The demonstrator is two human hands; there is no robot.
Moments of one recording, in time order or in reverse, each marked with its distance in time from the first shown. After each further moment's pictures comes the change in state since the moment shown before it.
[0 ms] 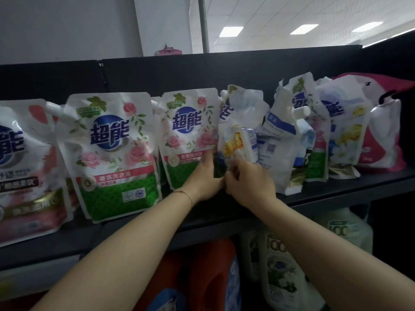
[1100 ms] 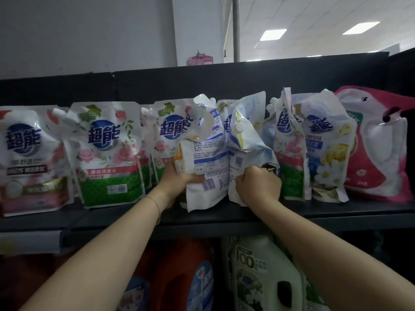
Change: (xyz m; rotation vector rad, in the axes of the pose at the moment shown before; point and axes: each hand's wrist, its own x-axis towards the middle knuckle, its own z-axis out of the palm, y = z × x) left_hand -0.015 0.042 0.010 -0.531 0.385 -0.323; right_hand 0.038 0.092 -0.027 -0.195 -0.104 -0.005
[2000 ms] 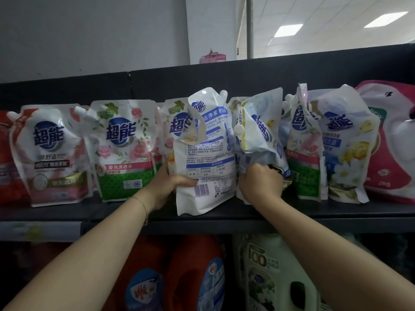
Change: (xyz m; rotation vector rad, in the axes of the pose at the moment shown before) left_hand -0.026 0.008 -0.048 0.015 -0.202 0.008; right_hand -0.001 -0.022 0.001 -0.035 -0.036 -0.036
